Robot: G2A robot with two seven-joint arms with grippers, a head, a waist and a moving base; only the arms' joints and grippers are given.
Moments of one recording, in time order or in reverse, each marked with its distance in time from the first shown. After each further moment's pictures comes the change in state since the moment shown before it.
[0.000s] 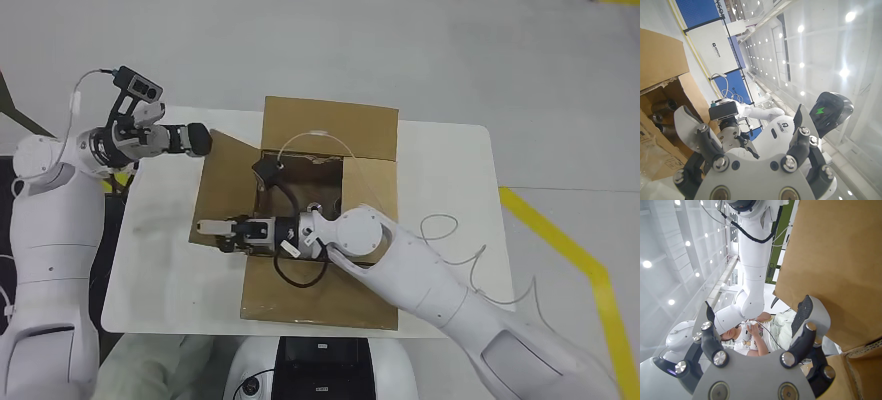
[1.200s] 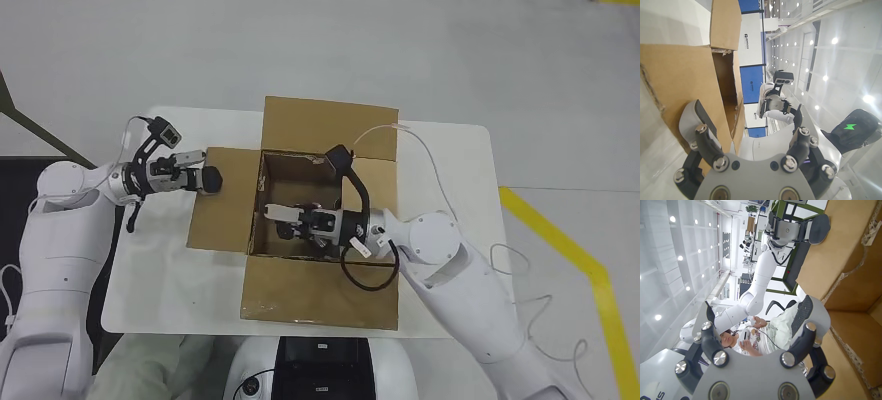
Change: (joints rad) left arm 0.069 0.039 0.089 0.105 0.196 -0.061 -0.007; right arm -0.304 0.142 0.418 -0.405 -0.212 0.254 0.159
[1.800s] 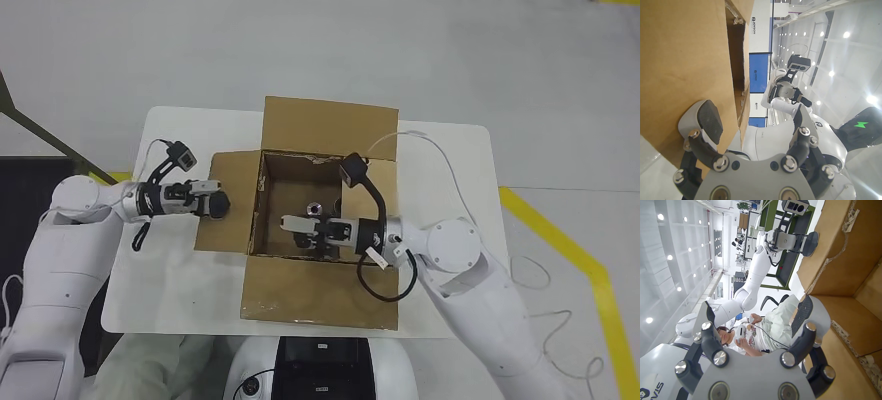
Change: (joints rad) left arm 0.092 0.053 0.077 -0.085 -0.012 -0.007 0.000; right arm -0.071 0.036 0.075 -0.085 -0.055 0.046 0.072
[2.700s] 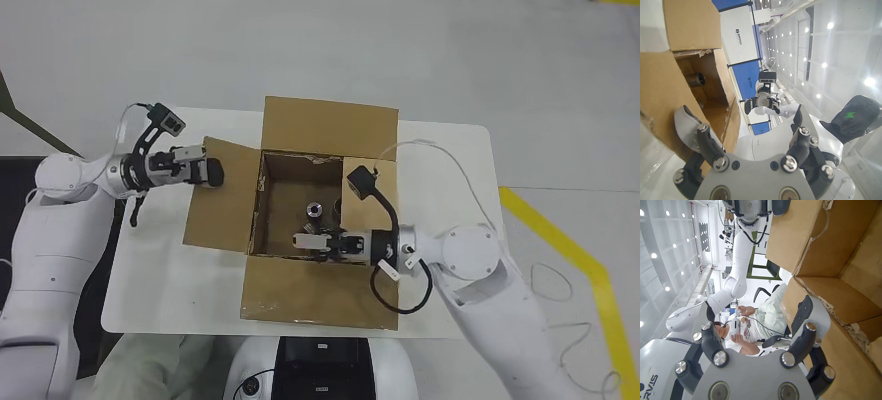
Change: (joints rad) left arm -0.123 0.011 0.034 -0.021 -0.143 -0.056 0.056; right arm -0.055 0.047 0.066 -0.087 -0.070 0.093 0.125
